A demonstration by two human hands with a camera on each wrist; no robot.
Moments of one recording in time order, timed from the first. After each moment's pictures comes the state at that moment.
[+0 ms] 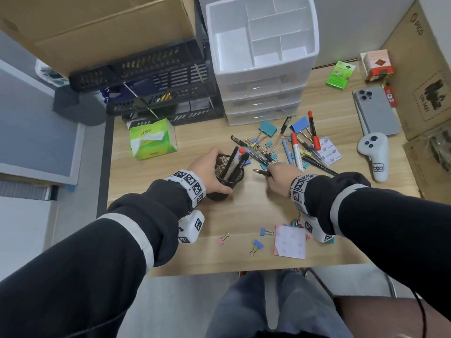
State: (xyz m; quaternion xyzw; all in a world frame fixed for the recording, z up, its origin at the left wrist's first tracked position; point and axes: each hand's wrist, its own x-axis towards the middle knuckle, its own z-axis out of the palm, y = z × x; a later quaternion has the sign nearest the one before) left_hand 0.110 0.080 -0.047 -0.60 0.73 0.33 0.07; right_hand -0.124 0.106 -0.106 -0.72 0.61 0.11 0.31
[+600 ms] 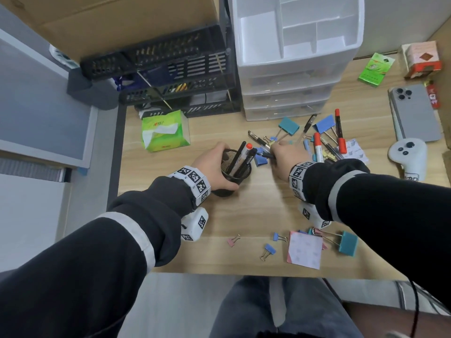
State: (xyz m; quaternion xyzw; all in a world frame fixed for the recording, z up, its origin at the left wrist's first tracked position) left_hand 0.132 0.065 -0.055 -0.62 0.72 0.32 0.07; right_hand -0.094 0.053 -0.129 -0.74 0.63 0.06 0.21
